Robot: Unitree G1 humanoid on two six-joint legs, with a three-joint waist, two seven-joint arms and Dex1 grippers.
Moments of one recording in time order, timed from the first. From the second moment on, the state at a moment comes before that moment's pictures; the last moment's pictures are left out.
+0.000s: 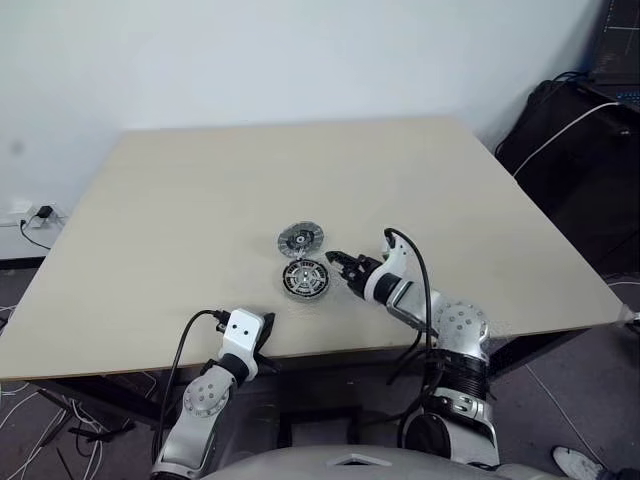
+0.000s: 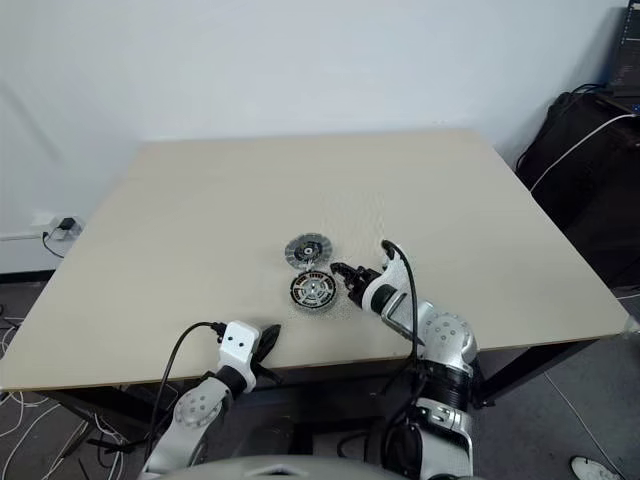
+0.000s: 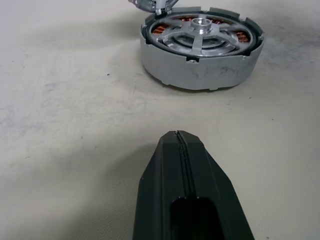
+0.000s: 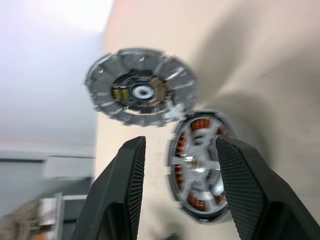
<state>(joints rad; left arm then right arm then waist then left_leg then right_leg) 0.26 0.16 -0.20 0.05 0.00 -0.05 -0.31 -0.30 0.10 -0.40 -0.01 0.86 1.17 -0.05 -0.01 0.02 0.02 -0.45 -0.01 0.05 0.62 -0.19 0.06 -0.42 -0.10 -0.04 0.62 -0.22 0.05</state>
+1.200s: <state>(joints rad) 0.30 0.16 -0.21 -0.26 0.01 0.12 -0.26 -0.45 -0.07 0.35 0.26 0.13 0.66 0.30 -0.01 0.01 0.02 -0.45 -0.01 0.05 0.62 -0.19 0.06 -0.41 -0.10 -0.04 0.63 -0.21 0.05</state>
